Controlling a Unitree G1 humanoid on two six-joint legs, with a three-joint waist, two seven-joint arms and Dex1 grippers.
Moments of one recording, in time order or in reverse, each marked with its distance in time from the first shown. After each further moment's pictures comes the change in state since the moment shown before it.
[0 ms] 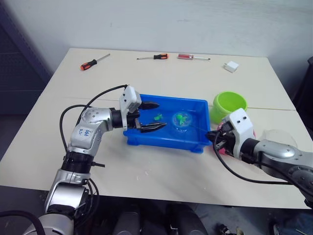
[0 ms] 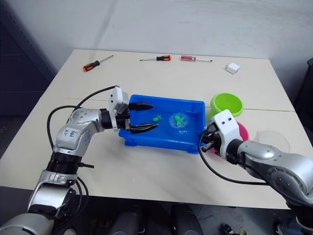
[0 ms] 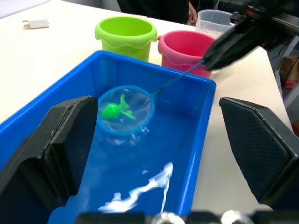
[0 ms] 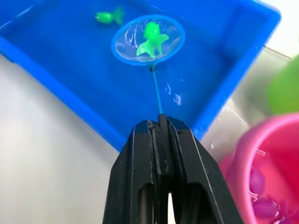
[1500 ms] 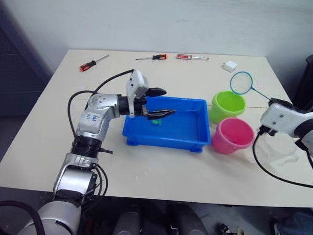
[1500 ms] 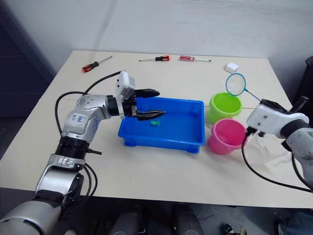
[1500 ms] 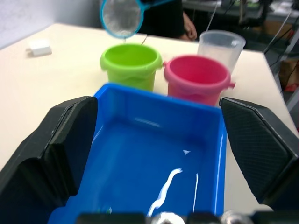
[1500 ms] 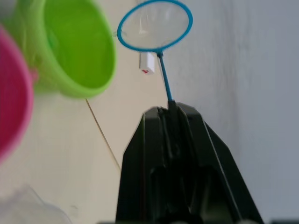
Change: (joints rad) left arm -0.123 0.002 -0.006 0.153 0.026 -0.053 -0.022; right arm 0.090 -0.040 -0.197 0.339 -1.044 -0.673 0.320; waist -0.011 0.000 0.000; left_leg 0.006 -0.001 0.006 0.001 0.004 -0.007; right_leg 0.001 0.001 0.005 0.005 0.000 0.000
